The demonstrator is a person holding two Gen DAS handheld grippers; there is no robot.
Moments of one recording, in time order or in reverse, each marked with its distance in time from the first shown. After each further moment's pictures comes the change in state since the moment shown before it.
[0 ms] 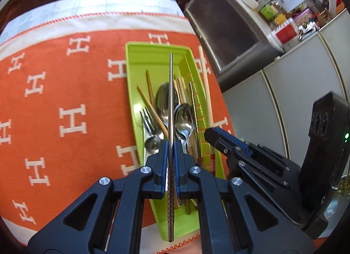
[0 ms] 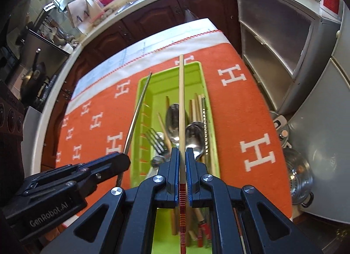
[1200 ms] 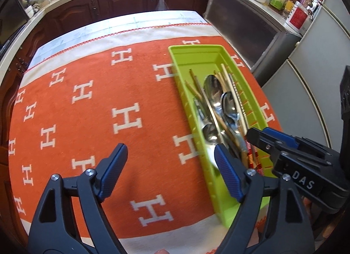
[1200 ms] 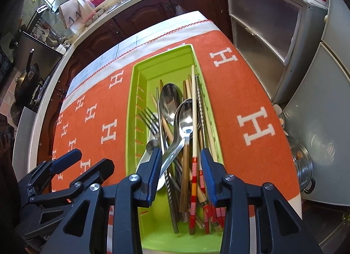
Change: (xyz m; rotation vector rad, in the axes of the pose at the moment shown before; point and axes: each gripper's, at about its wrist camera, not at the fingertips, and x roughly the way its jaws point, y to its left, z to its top) left arm -0.031 0.031 -0.049 0.125 -0.150 0.279; right arm 0.010 0.014 -0.036 0.053 0.004 -0.022
